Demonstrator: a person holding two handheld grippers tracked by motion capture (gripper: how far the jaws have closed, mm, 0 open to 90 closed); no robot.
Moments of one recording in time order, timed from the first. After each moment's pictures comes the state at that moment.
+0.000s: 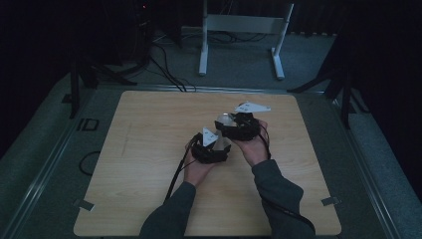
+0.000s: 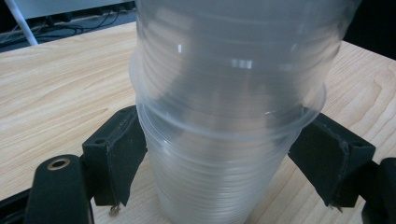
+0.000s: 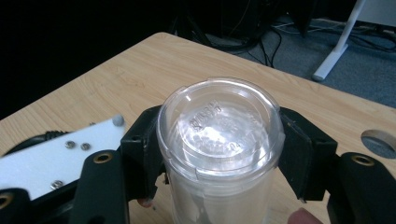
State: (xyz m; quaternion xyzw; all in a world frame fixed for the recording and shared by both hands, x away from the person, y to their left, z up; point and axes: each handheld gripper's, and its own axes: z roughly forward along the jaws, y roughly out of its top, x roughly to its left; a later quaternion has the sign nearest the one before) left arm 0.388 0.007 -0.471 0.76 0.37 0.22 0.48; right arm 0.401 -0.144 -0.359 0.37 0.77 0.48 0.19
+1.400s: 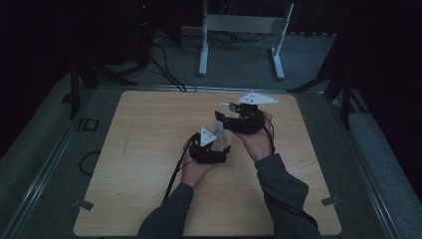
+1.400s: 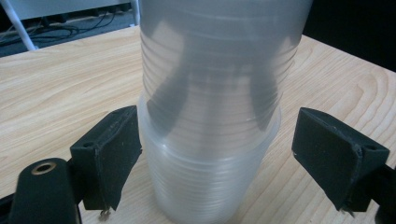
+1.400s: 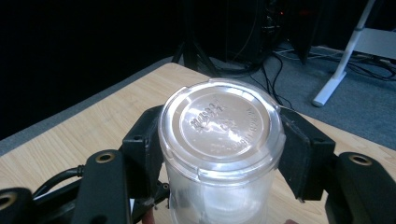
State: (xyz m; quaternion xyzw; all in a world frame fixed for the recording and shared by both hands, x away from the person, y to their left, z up) left arm 0.379 0.014 -0.459 0.76 0.37 0.21 0.49; right arm 0.389 -0.144 -0.316 0.35 0.76 0.51 0.21
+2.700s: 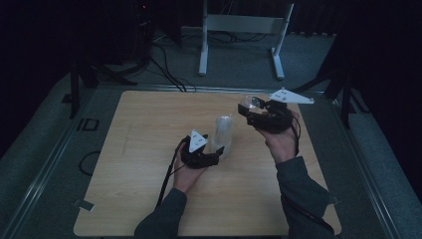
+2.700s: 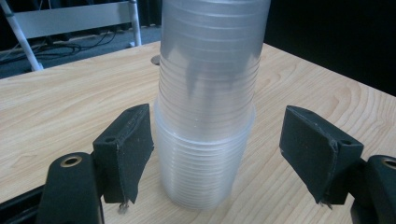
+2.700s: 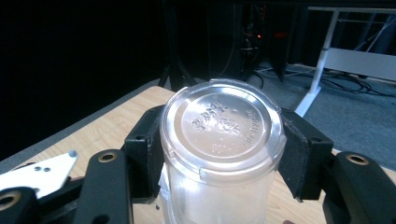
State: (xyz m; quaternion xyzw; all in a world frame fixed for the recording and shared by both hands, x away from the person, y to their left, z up) left arm 0.354 0.037 -0.445 0.74 0.36 0.22 0.52; right arm 0.369 -0.199 -0.286 0.37 0.72 0.54 0.24
